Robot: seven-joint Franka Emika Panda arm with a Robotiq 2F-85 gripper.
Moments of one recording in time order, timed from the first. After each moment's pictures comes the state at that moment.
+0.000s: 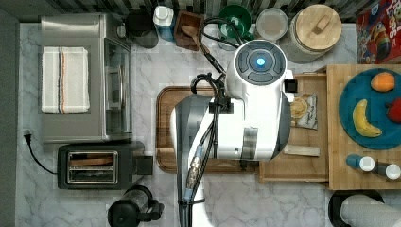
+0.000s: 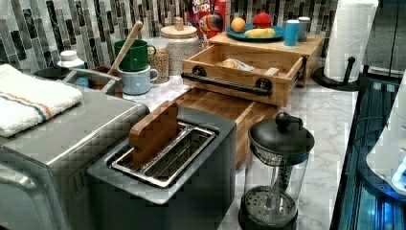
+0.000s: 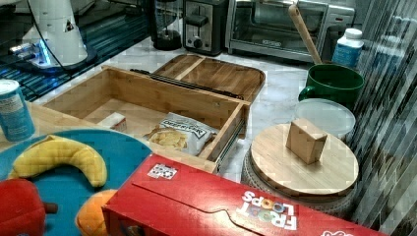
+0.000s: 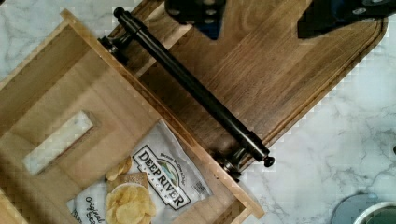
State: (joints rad) arm -0.04 0.05 -0.03 -1.86 -0.04 0.26 -0.07
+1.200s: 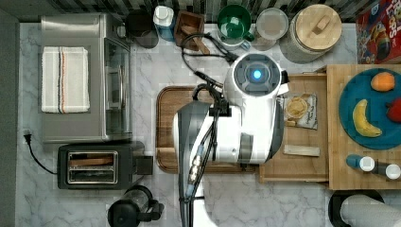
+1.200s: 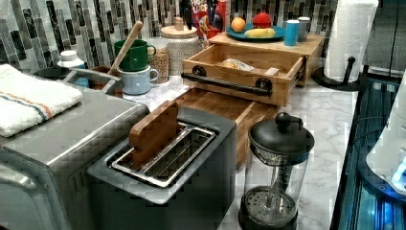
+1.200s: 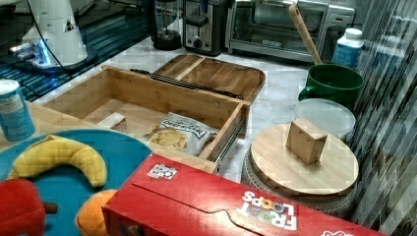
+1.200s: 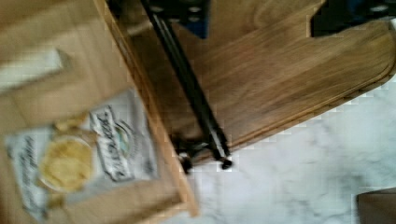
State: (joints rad) arm -0.05 0.03 -0.02 -1.98 -0.01 0.43 -0.45
